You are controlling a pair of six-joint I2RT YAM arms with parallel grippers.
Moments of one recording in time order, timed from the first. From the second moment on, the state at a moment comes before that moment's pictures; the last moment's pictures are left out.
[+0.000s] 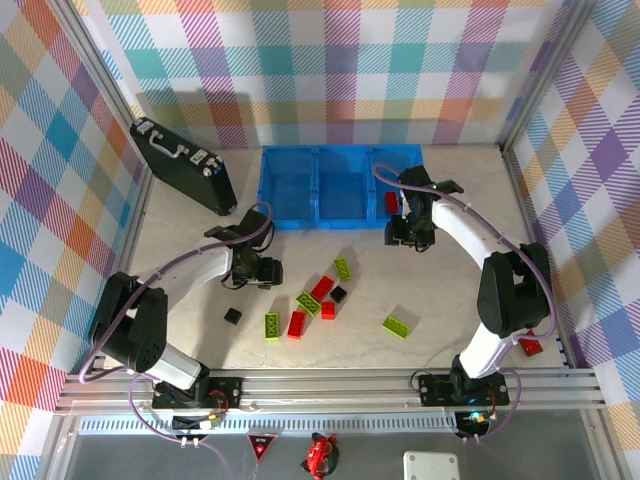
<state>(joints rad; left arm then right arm) -0.46 1.52 0.97 -0.78 0.02 -0.42 0.32 1.70 1.35 -0.98 -0.08 0.34</state>
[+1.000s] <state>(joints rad) -0.49 1.64 0.99 -0.76 -0.02 -0.38 0.32 1.65 1.34 -0.99 -0.07 0.35</state>
